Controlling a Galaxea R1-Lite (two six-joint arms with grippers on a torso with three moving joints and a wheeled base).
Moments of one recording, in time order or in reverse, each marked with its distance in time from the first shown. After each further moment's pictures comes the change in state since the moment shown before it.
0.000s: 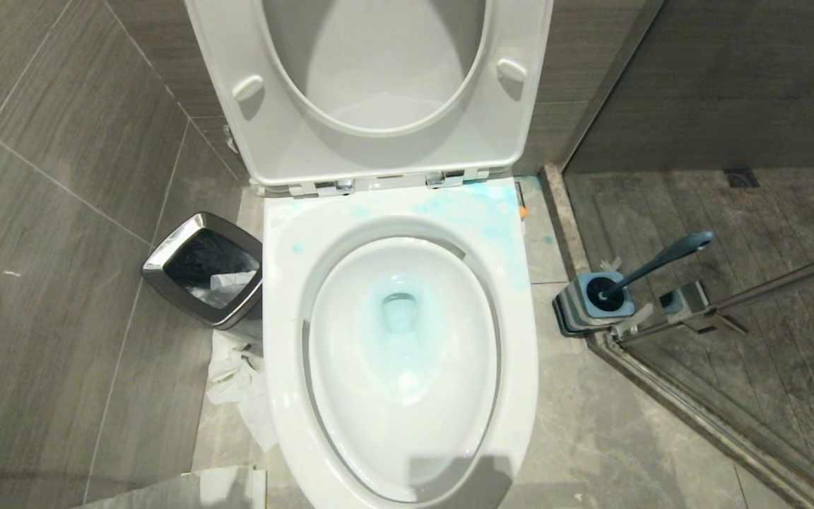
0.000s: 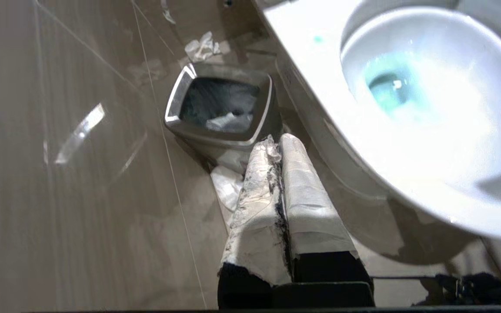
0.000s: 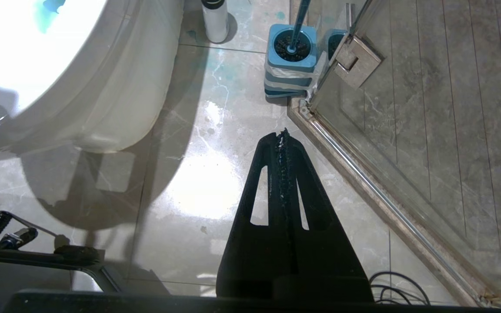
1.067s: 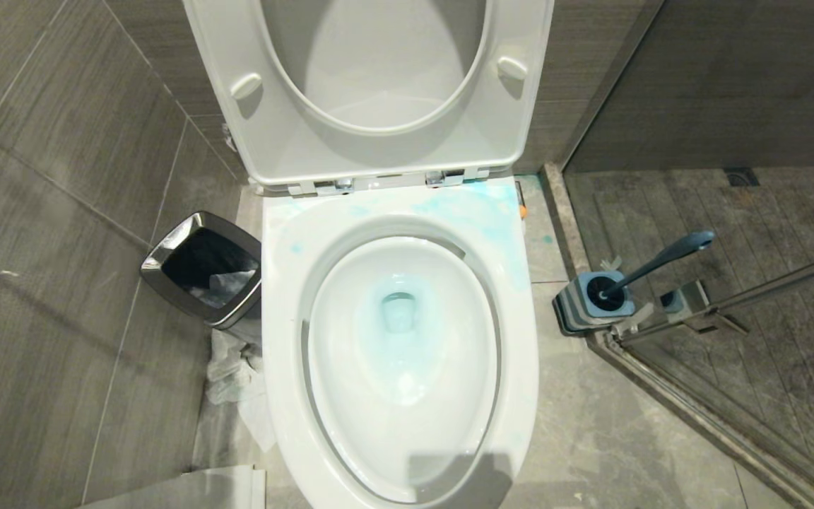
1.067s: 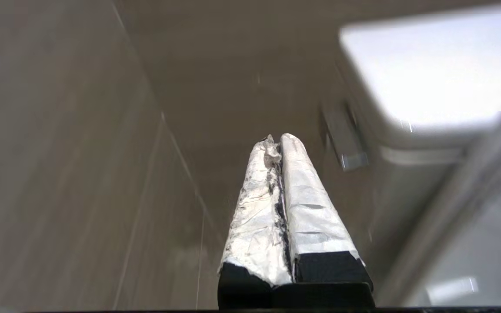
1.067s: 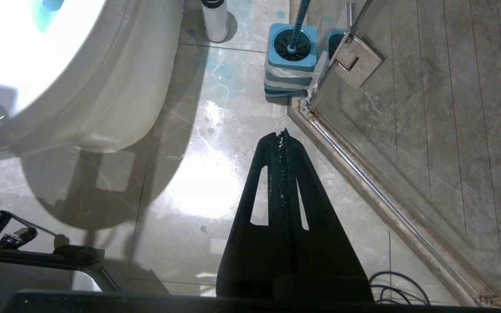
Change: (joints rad) left arm 0.074 1.097 -1.117 -0.456 0.051 -0.233; right arm 0.000 0.000 0.000 0.000 0.000 -0.001
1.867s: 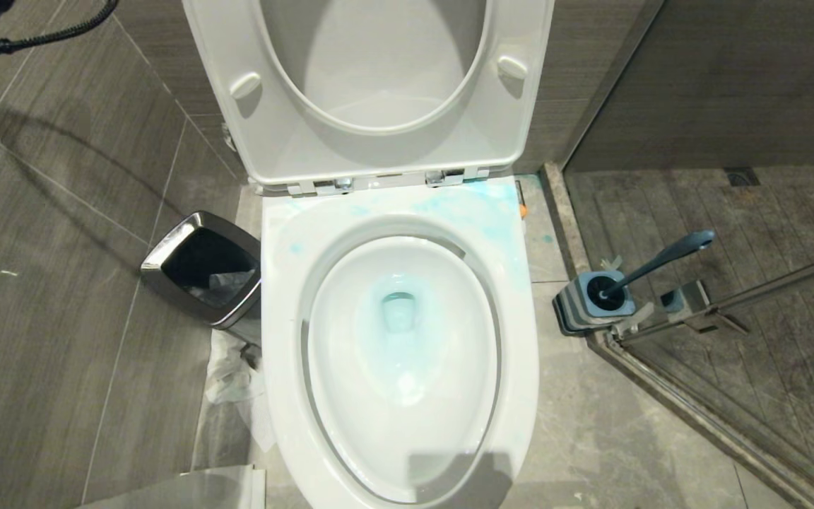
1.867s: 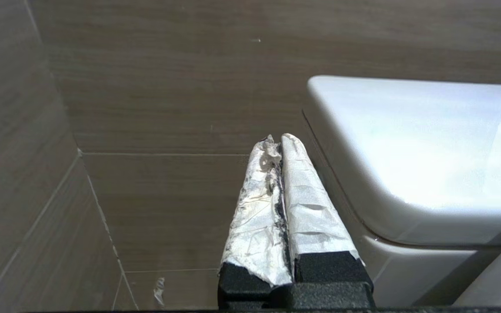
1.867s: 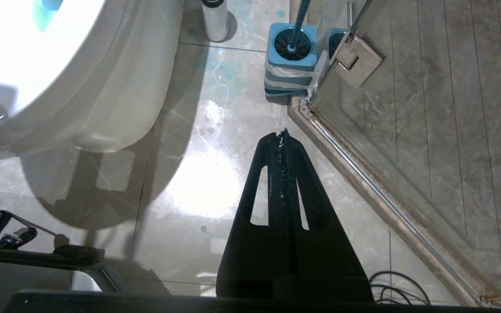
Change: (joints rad) left arm -0.085 0.318 -0.230 -0.270 -0.001 -0.163; right arm 0.000 0.000 0.000 0.000 0.000 0.000
